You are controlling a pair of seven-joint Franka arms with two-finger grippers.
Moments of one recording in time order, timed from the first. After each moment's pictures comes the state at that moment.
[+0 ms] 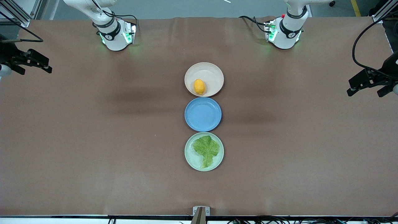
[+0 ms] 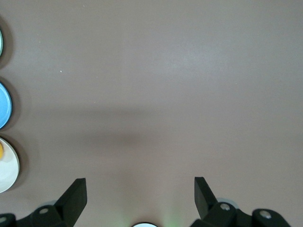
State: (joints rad) left arm 0.01 0.05 -0.05 -1.47 -0.03 1.66 0.00; right arm 0.01 -0.13 -0.05 -1.70 0.01 1.52 -0.08
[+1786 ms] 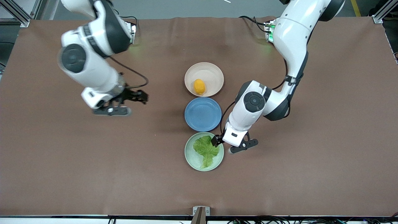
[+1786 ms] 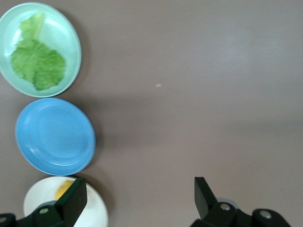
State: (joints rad) left arm -0.49 0.78 -0.08 -1.41 -0.03 2.51 -0.96; right arm 0.52 0.21 -0.04 -1.74 0.12 1.94 0.50
